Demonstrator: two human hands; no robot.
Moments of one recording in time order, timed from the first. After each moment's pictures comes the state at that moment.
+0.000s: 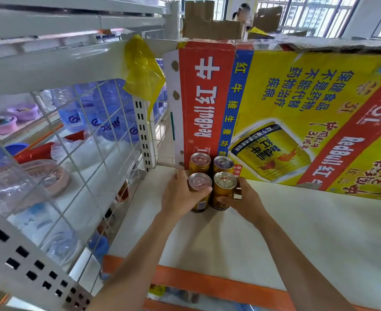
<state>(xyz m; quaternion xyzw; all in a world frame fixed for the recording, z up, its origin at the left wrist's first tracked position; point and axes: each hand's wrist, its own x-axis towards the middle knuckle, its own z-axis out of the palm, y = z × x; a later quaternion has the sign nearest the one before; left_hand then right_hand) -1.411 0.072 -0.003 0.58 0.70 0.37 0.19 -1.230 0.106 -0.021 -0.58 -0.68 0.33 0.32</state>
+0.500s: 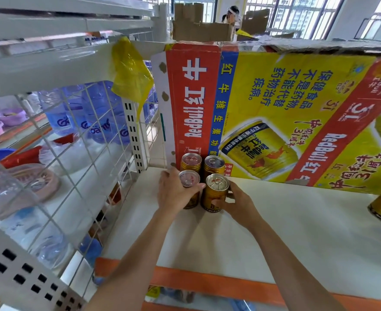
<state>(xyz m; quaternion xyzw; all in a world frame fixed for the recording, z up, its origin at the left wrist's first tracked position) -1.402 0.080 -0.006 0.53 0.75 0.35 0.19 -1.224 0.091 -0.025 -0.57 -0.68 0.34 0.30</state>
